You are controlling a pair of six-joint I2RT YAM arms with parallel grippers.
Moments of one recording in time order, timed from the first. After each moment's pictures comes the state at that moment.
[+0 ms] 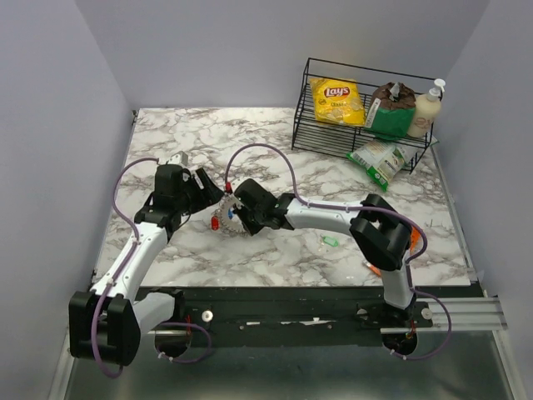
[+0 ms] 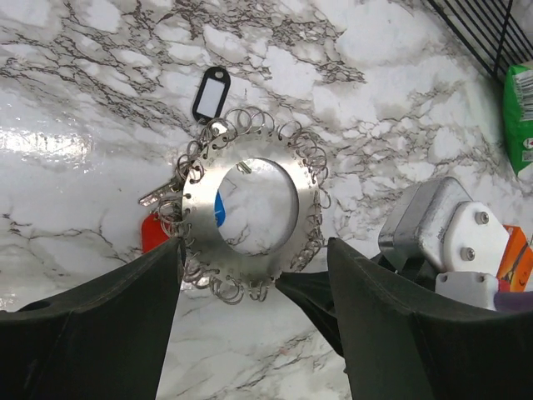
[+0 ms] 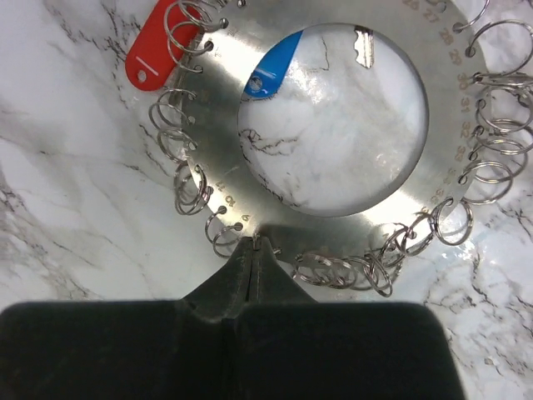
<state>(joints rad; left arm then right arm) -0.15 1.09 0.71 -0.26 0.20 -0.59 1.02 2.01 1.40 -0.26 0.04 0.19</state>
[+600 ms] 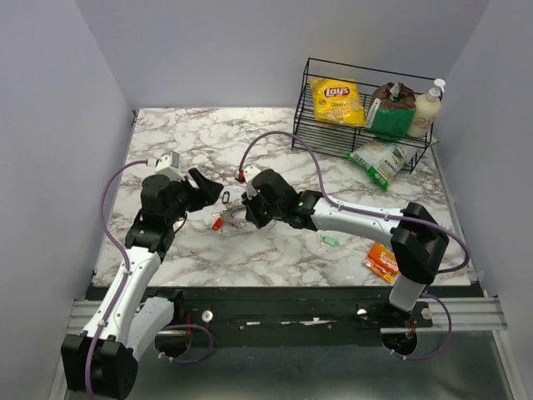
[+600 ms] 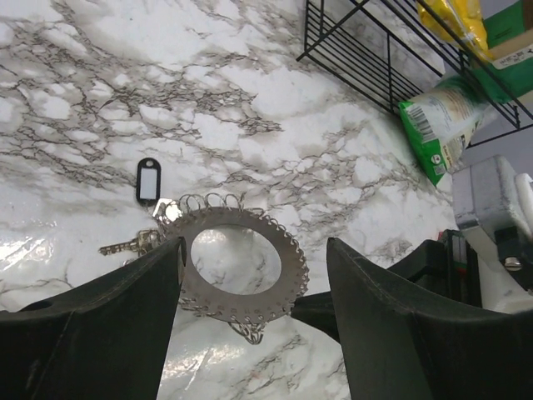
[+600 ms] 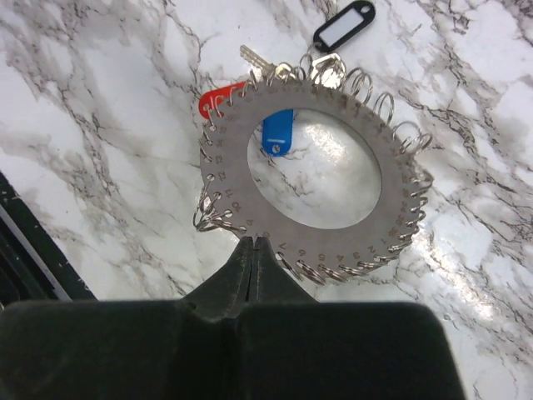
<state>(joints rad) -0.15 0.85 0.63 -0.13 0.25 -0.59 0.99 1.77 1.28 -0.20 0.00 0.19</state>
